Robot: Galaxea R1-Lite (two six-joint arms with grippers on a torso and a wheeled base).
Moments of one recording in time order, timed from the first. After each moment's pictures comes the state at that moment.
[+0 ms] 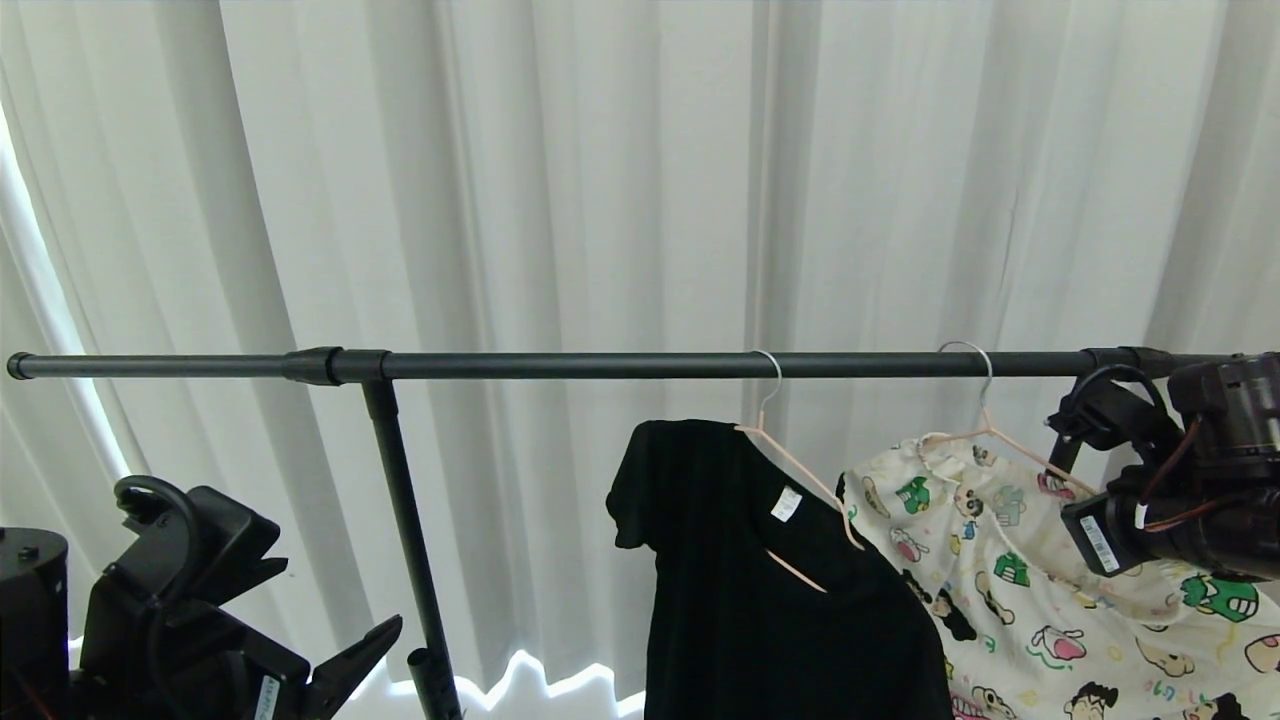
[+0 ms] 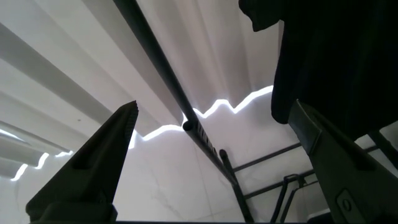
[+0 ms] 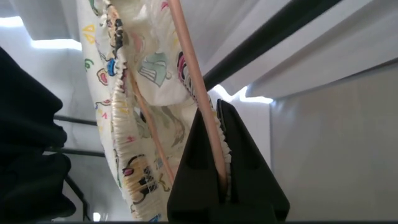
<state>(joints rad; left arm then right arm) -0.28 1.14 -0.27 -0.35 0.03 0.25 0.21 1.53 -0.71 -0.12 -0.20 -0.24</state>
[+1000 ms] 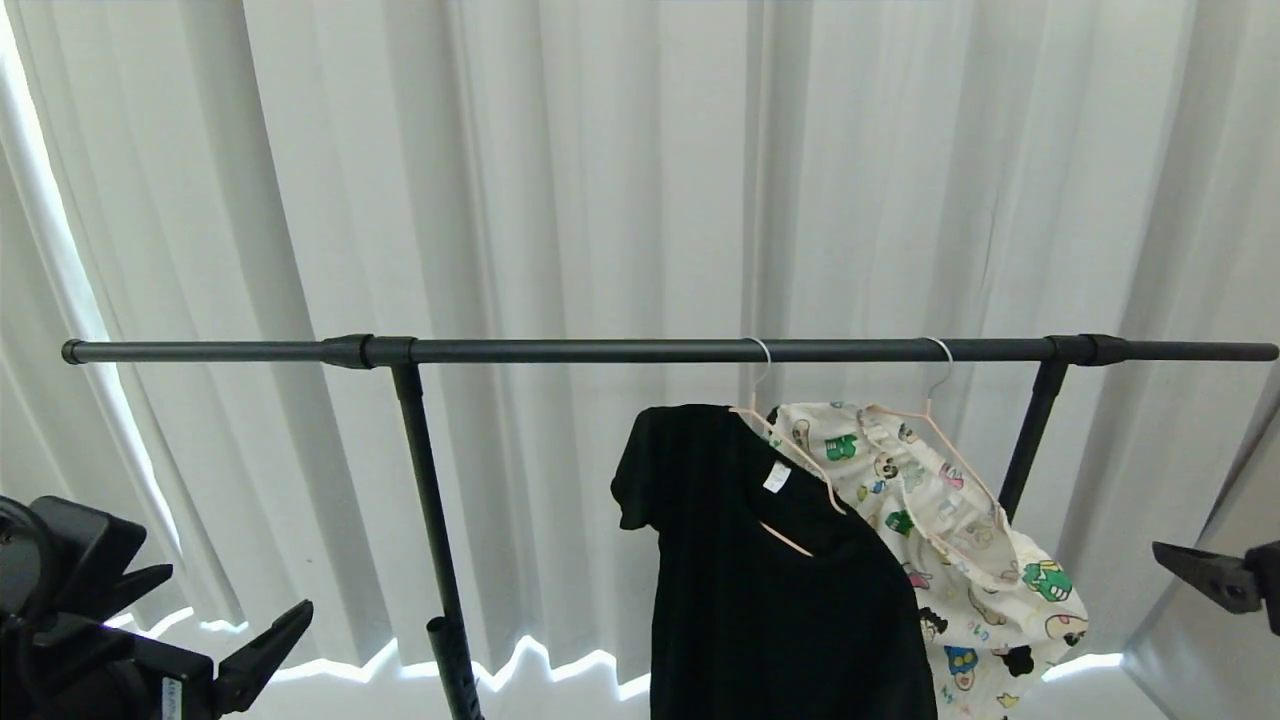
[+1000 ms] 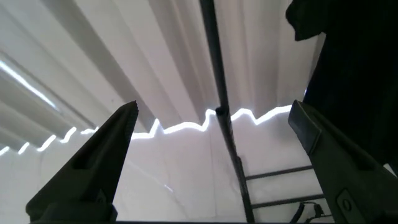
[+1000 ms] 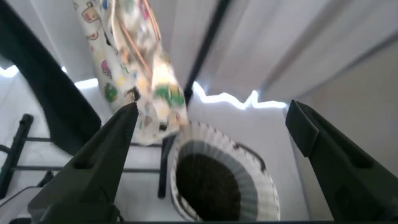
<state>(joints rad) -0.08 0.99 -0.22 -0.35 0.03 0.25 0.22 1.04 -0.63 0.12 -0.21 -0.07</state>
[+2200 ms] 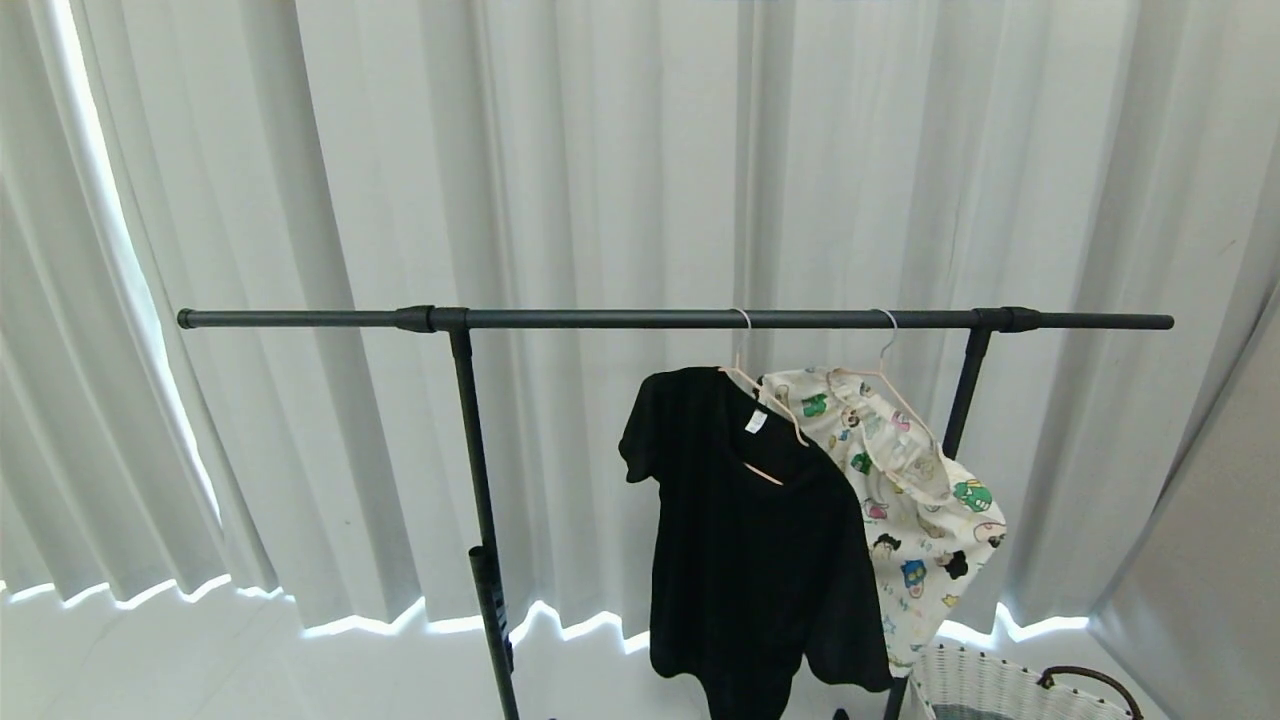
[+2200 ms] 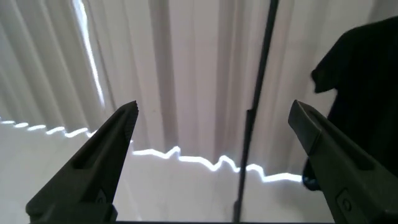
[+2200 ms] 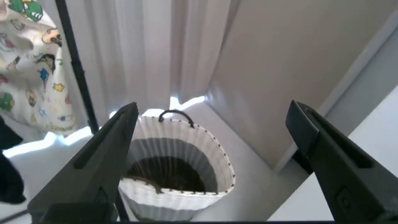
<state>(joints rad) 0.00 0.02 -0.02 0.01 0.15 0.08 0.00 0.03 -0.14 0.25 -0.47 -0.09</state>
